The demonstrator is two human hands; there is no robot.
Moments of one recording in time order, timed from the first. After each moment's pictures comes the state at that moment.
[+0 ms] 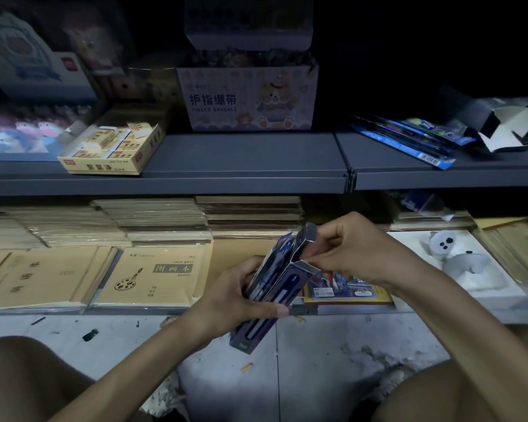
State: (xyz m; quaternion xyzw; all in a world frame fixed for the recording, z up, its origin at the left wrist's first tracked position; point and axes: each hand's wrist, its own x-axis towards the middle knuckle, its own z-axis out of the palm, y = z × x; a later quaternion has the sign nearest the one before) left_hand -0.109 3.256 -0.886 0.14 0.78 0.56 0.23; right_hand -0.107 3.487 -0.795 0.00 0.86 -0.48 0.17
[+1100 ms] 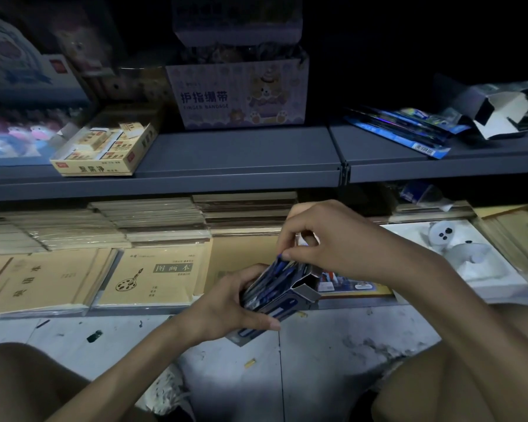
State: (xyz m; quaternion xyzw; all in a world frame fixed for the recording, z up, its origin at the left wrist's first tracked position) left_hand -0.111 3.252 -0.895 0.20 0.77 0.54 0.27; right_hand -0.114 3.477 -0.785 -0.22 0.93 -0.29 0.07
